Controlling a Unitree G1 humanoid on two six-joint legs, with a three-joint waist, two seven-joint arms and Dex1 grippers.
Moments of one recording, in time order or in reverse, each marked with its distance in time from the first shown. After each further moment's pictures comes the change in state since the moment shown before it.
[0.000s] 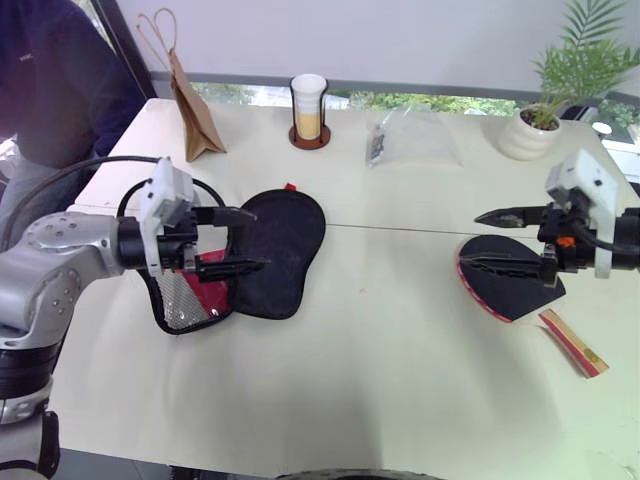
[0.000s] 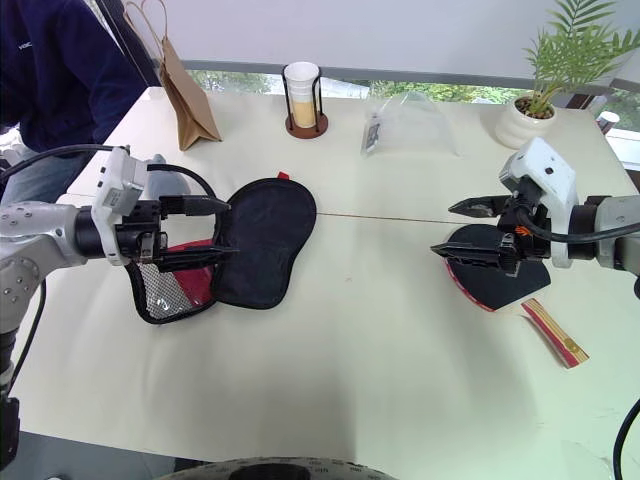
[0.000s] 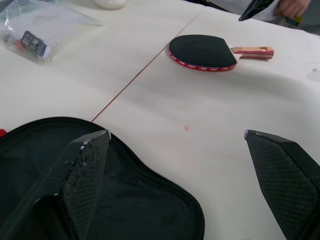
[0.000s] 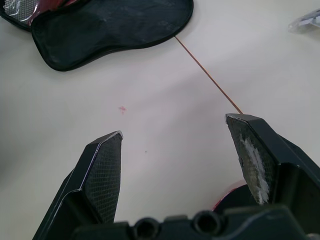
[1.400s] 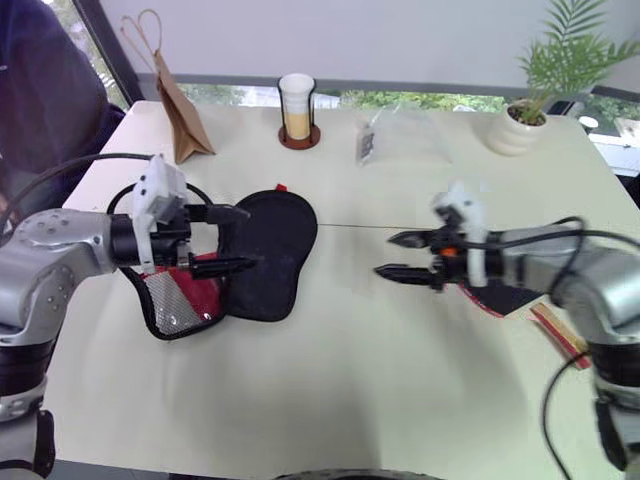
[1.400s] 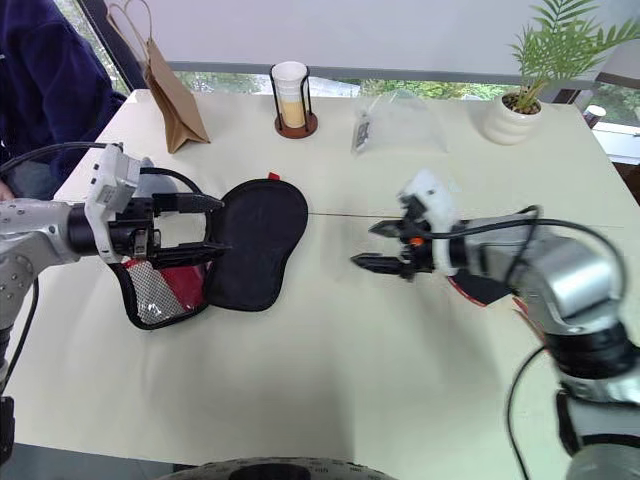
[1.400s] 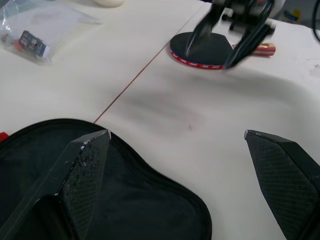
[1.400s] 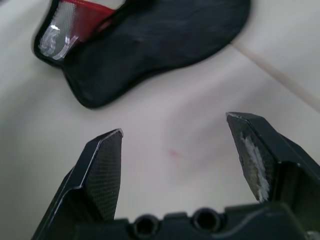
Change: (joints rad) left arm -0.005 0.022 0.007 0.033 0.017 -0.018 -0.015; right arm -0.256 0.481 0.443 0.035 0.007 0.234 -0.324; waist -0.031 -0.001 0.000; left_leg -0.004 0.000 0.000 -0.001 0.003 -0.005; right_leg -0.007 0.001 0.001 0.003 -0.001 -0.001
